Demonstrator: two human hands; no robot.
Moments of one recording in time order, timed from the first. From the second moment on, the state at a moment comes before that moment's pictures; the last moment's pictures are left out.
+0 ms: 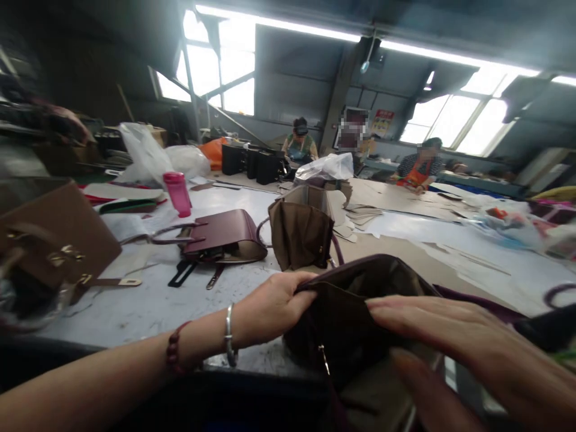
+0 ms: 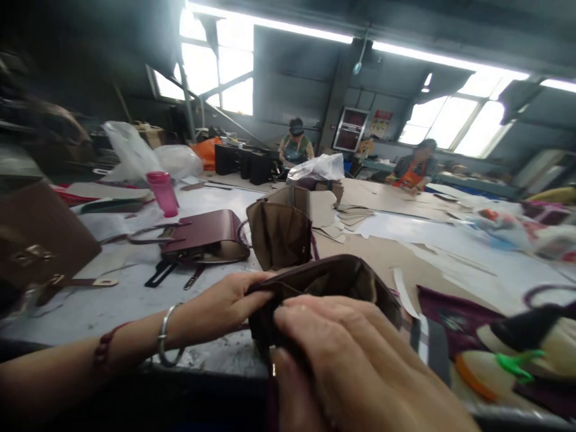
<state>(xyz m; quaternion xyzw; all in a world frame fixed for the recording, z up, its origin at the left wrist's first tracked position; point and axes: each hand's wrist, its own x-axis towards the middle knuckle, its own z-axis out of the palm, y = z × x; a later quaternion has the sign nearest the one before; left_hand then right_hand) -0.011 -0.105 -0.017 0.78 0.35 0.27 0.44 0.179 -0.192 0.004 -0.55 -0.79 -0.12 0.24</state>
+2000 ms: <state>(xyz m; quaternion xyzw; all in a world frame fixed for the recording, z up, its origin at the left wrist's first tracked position) 0.013 -0.043 -0.030 0.77 0.32 0.29 0.48 0.166 -0.109 0.010 -0.70 -0.71 -0.04 0.08</state>
